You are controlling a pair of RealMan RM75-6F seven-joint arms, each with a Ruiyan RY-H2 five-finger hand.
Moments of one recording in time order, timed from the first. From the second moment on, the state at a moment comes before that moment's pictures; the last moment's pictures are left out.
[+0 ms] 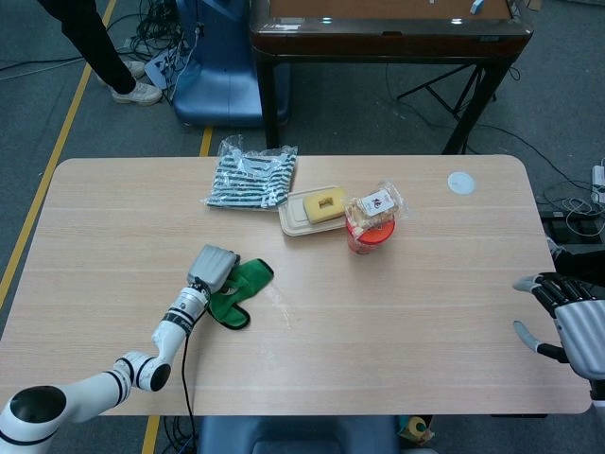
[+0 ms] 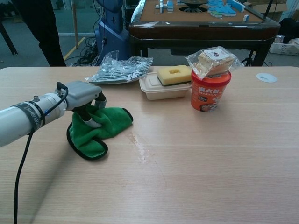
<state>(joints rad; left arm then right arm) -0.83 -1.82 -0.17 -0.93 1.17 0.84 0.34 0.08 -0.89 0.02 -1.71 -1.64 1.52 0.05</state>
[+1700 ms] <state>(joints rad) -0.85 -1.90 -0.18 -0.86 1.19 0.84 0.36 0.08 -0.89 0.03 -1.73 -1.64 1.52 0.03</state>
